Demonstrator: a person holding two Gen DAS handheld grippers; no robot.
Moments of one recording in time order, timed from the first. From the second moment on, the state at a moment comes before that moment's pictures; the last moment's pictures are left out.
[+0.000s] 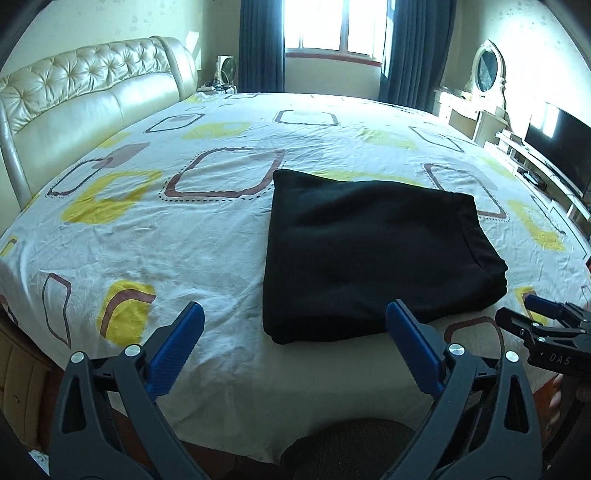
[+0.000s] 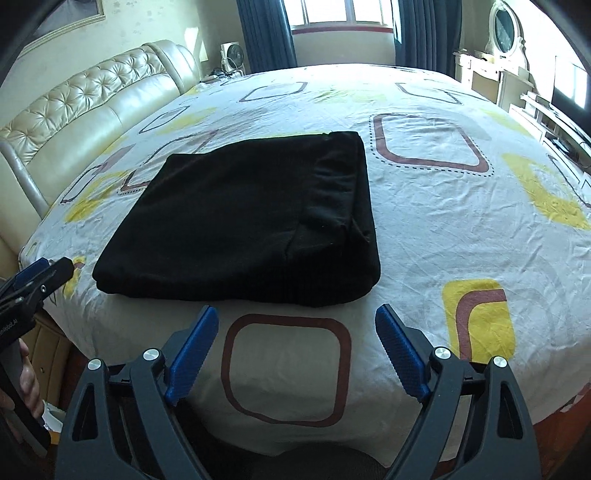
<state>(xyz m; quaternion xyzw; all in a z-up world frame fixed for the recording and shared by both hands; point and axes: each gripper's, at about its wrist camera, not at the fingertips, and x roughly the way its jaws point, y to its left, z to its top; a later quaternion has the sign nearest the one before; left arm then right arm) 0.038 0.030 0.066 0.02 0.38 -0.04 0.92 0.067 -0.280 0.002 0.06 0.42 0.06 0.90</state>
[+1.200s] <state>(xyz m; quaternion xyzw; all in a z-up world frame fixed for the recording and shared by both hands) 0.050 0.013 0.049 0.03 0.42 -0.06 0.91 0.074 -0.270 -0.026 0.11 0.46 0.07 0.88</state>
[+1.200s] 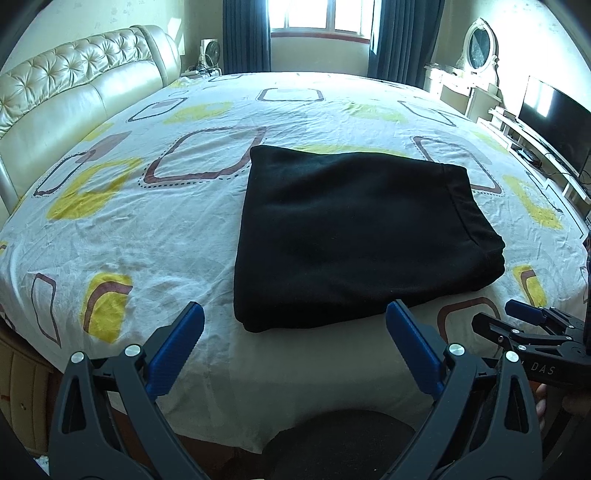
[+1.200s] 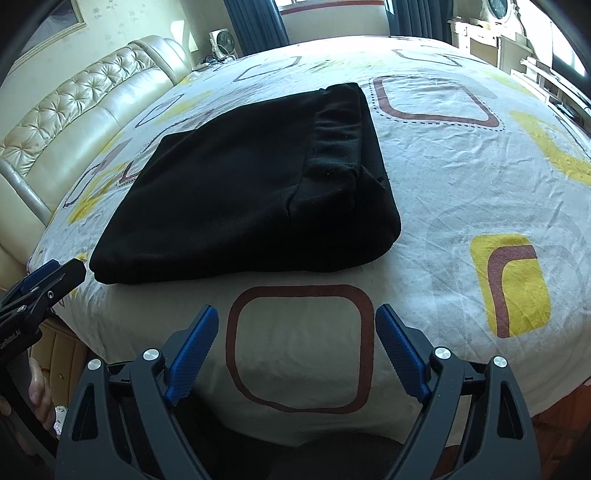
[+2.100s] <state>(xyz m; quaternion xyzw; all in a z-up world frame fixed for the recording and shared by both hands) 0.047 0.011 0.054 0.02 0.41 -0.07 0.91 0.076 -0.272 -0.027 0.11 0.47 0.07 0.88</state>
